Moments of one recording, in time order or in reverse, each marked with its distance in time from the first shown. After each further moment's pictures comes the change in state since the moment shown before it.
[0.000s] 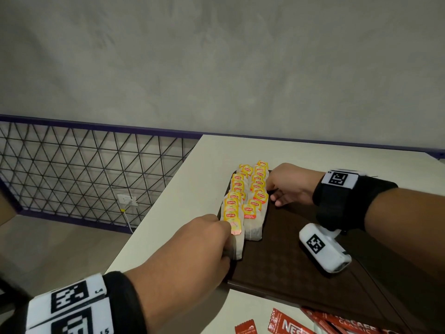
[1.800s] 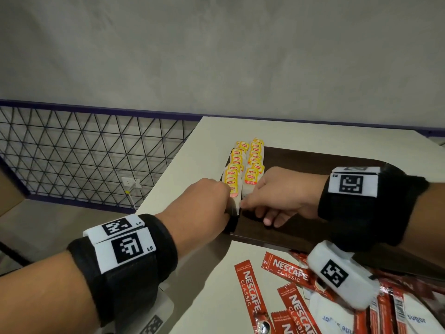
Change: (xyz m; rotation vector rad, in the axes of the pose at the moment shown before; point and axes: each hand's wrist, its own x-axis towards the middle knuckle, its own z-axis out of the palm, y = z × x) left_hand 0.000 0.007 -0.005 0.072 -0.070 -0.073; right_hand -0.129 0.004 0.044 -0.230 -0.200 -0.011
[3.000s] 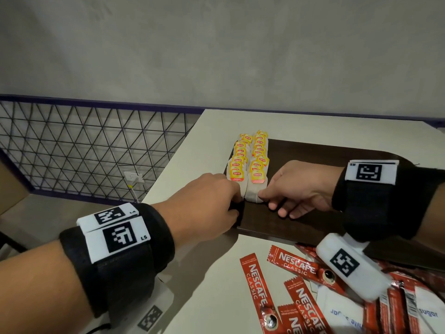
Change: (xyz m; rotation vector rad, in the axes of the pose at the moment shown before) left_hand -0.005 -0.002 -0.004 -0.020 -0.056 0.098; right_hand 0.011 0.016 -0.009 0.066 0.054 0.140
